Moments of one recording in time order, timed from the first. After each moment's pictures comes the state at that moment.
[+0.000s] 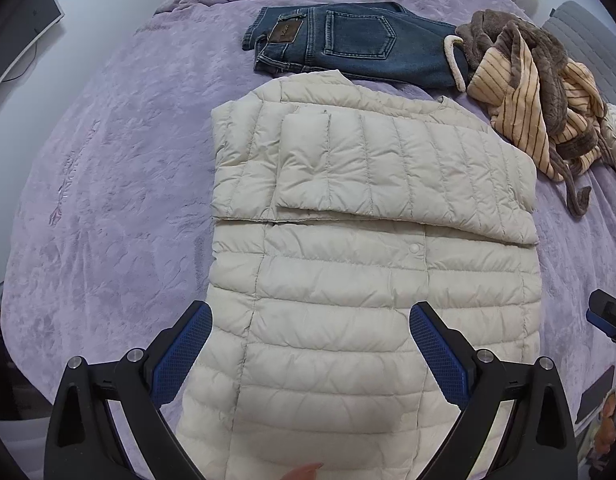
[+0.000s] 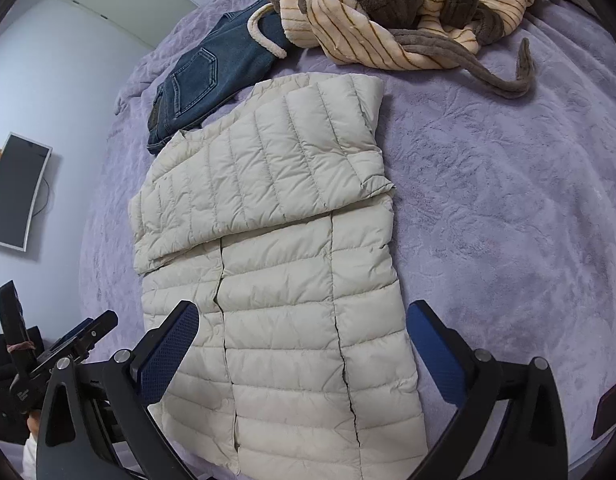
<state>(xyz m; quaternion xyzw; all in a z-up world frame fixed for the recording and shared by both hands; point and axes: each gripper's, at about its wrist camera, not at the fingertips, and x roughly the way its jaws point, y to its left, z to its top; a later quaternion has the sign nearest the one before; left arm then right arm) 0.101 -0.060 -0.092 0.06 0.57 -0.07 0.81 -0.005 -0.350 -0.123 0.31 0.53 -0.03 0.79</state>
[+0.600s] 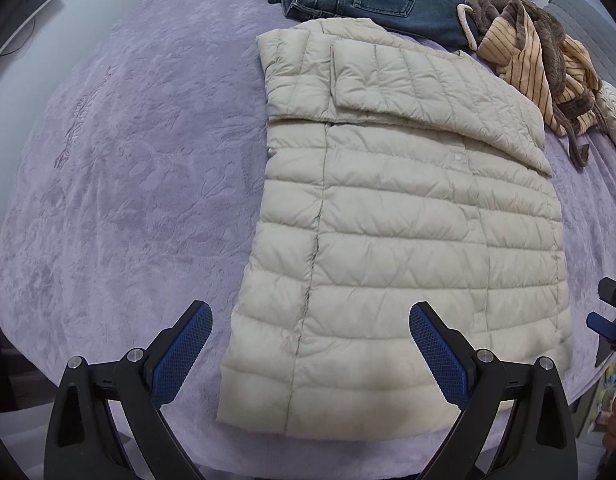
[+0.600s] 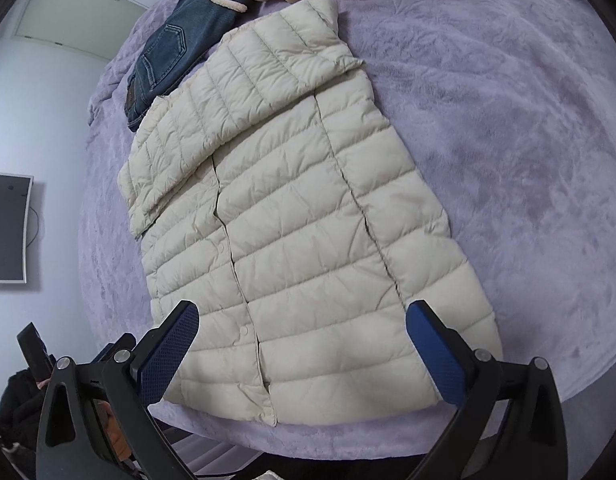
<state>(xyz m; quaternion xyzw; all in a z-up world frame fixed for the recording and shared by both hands) 0.036 0.028 -0.130 0.05 0.61 -0.09 0.78 -0.078 -0.286 -0.148 0.38 0.56 -0.08 0.73</state>
